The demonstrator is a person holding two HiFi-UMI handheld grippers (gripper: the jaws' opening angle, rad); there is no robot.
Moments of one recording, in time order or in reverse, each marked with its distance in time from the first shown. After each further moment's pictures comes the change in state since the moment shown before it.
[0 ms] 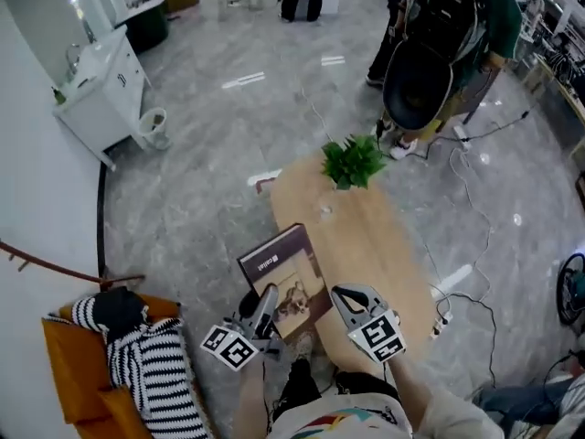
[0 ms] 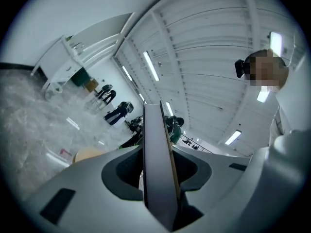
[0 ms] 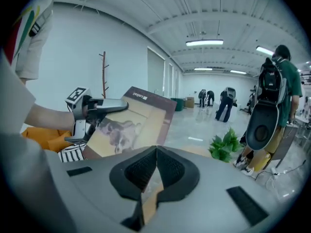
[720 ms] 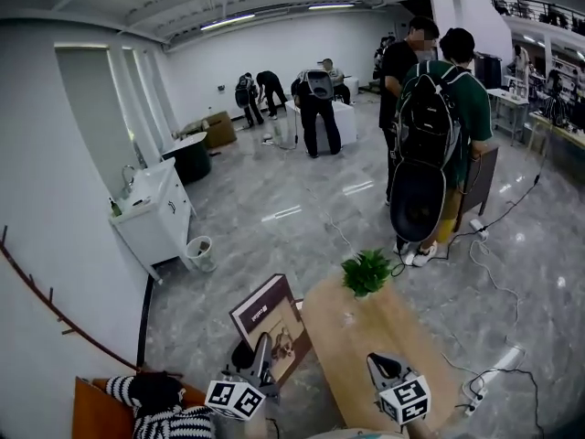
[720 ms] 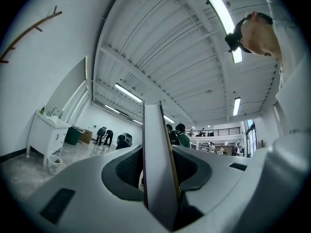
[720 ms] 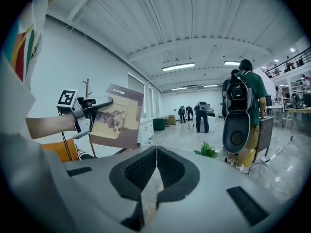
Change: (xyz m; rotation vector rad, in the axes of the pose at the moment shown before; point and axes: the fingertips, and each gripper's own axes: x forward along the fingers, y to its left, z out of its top) left arm -0.004 -0.128 0.141 0.595 -0.194 0.092; right arm -0.118 -0.030 0.062 0.152 -0.289 -0.206
